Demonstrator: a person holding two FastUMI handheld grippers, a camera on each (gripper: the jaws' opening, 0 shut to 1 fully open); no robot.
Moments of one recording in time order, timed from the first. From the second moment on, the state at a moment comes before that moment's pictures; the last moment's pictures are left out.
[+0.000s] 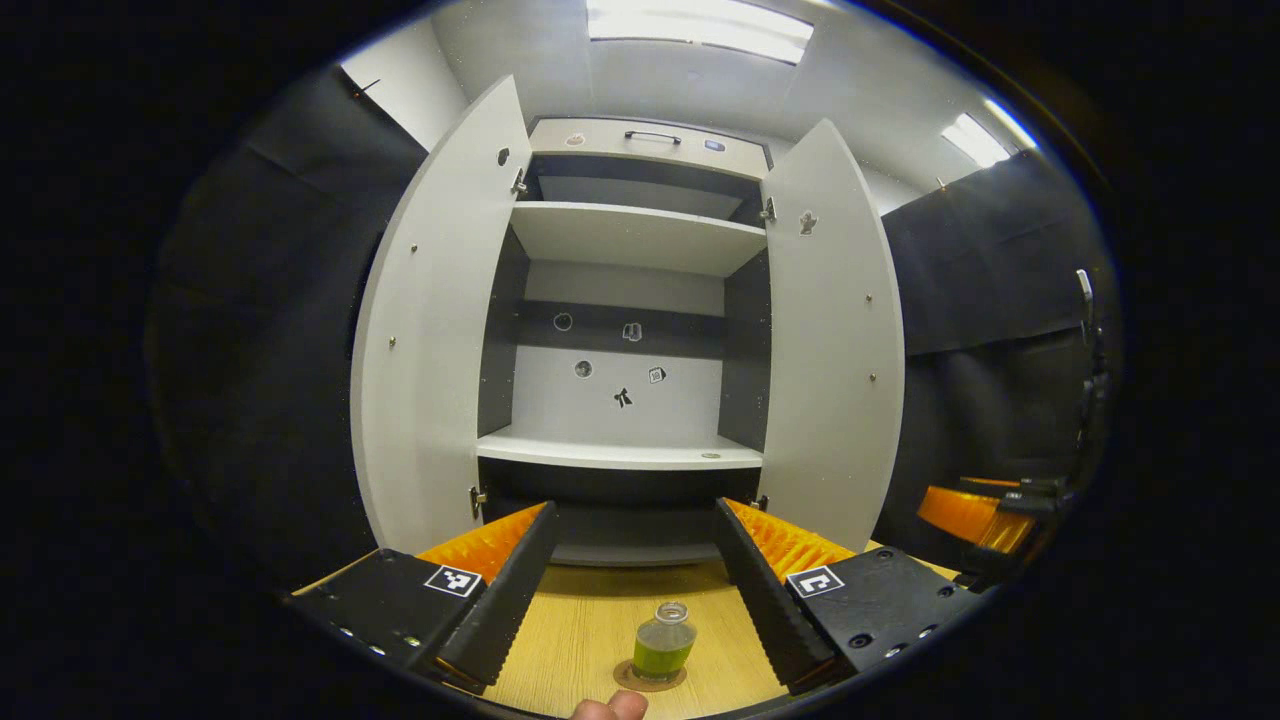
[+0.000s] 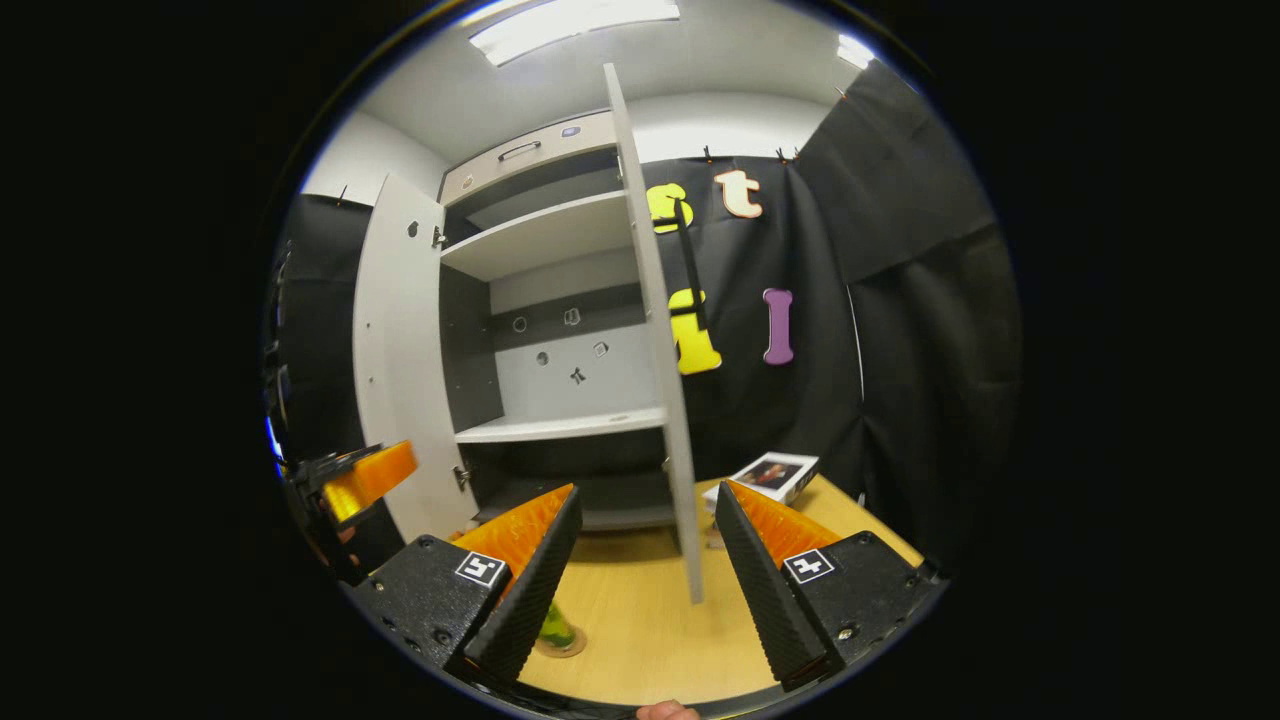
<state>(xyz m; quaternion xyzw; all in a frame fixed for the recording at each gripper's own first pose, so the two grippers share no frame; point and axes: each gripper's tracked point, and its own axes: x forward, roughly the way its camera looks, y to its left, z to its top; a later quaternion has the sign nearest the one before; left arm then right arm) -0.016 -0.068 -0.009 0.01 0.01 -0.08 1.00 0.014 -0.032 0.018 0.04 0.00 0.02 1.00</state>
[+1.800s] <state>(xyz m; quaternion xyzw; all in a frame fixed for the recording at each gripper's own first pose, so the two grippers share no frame) -0.029 0.011 -0.015 0.02 0.01 0.05 1.00 0.194 0.079 0.132 0.06 0.00 0.15 0.99</state>
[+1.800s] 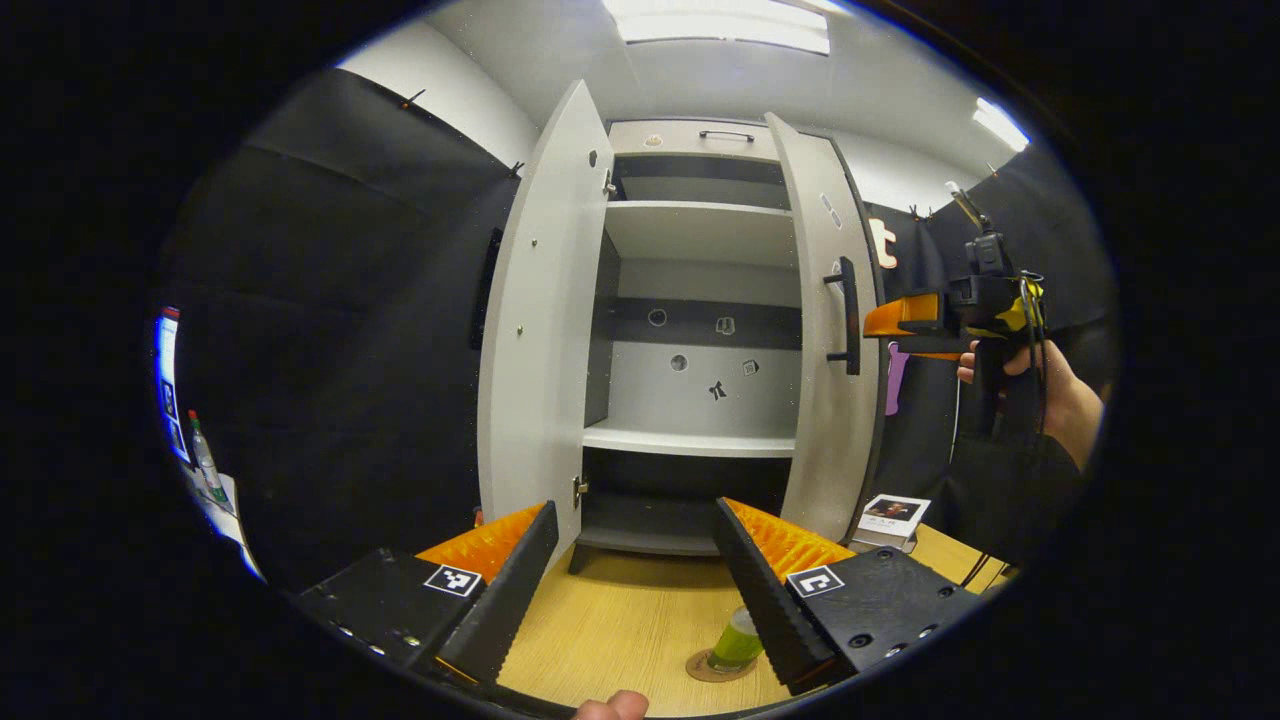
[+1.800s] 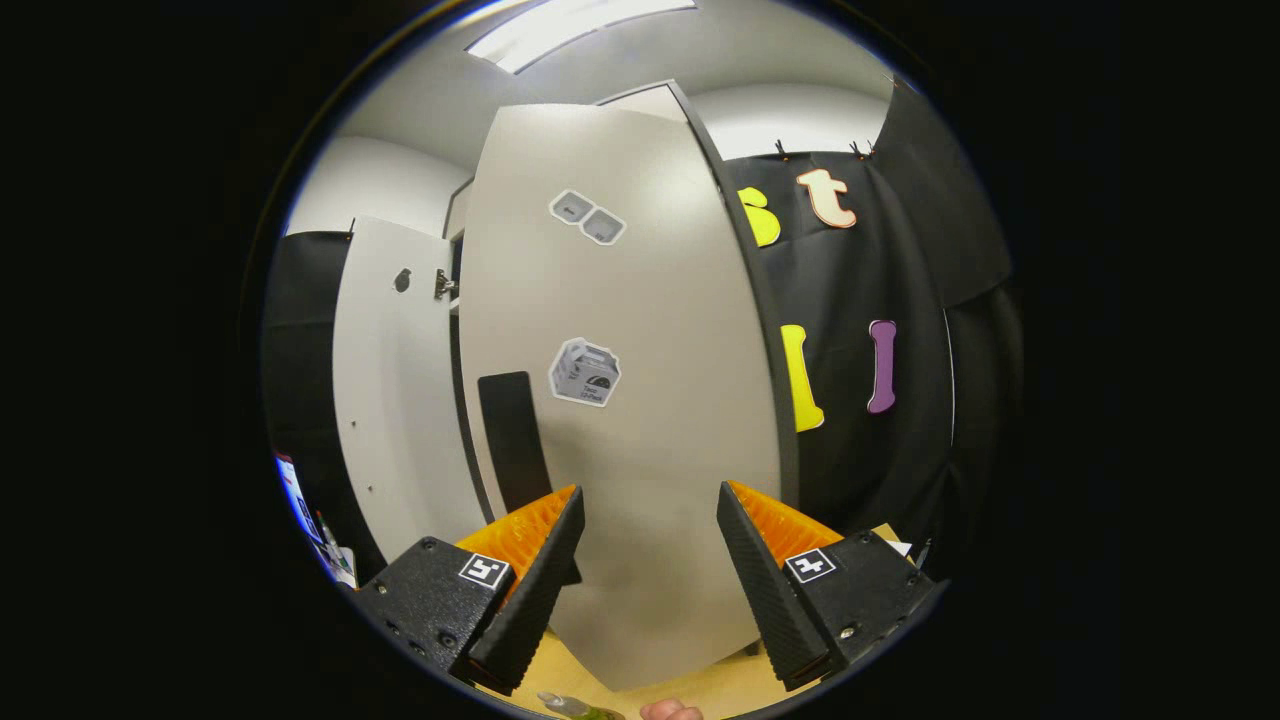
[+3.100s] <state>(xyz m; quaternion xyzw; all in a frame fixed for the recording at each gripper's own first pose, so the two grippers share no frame) -0.014 -0.003 0.003 0.01 -0.02 0.00 1.00 0.043 -0.018 0.035 0.00 -0.04 0.03 1.00</state>
